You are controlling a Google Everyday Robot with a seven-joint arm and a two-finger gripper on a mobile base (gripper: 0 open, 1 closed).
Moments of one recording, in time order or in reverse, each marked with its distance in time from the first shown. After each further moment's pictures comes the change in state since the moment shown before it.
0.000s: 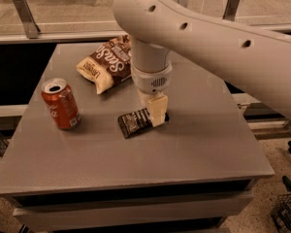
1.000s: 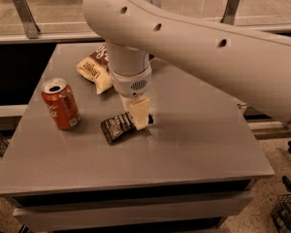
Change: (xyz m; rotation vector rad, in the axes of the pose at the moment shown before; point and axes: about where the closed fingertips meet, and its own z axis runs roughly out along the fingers) arm -0.044 -0.004 -0.006 0.001 0.004 -0.070
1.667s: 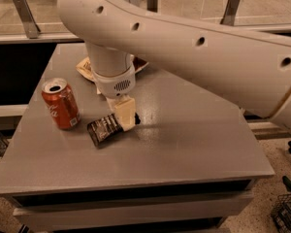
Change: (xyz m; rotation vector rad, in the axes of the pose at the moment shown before) arm -0.034 -0.010 -0.005 0.003 0.004 -0.048
